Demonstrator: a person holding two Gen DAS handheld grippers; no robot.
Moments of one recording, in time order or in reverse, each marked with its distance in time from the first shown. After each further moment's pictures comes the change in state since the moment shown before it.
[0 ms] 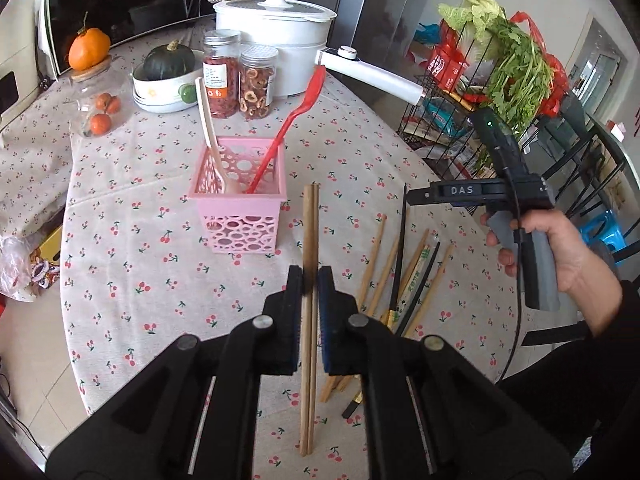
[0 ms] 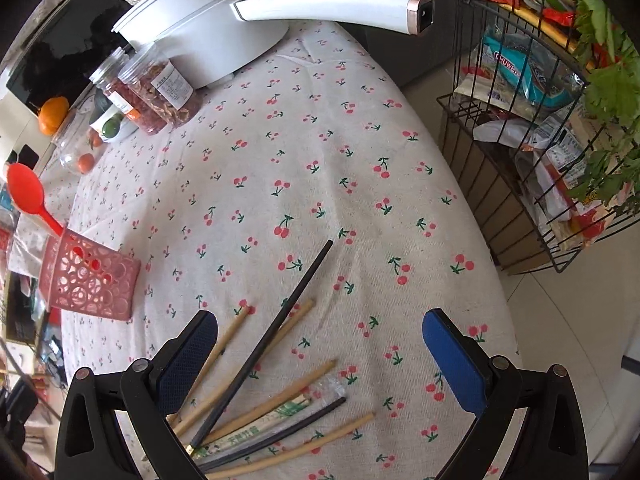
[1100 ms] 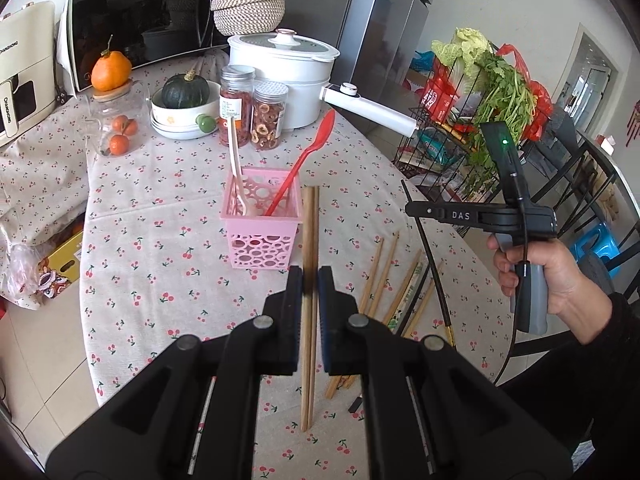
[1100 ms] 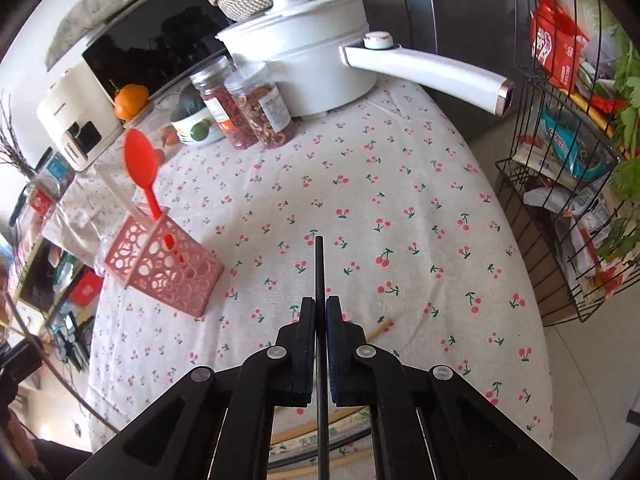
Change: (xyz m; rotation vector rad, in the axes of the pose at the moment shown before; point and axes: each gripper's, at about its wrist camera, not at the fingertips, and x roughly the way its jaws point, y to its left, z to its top) left arm -0.043 0.013 -0.009 0.002 -0.115 -0.015; right arm -0.054 0.061 -0.023 -0.170 -0.196 0.141
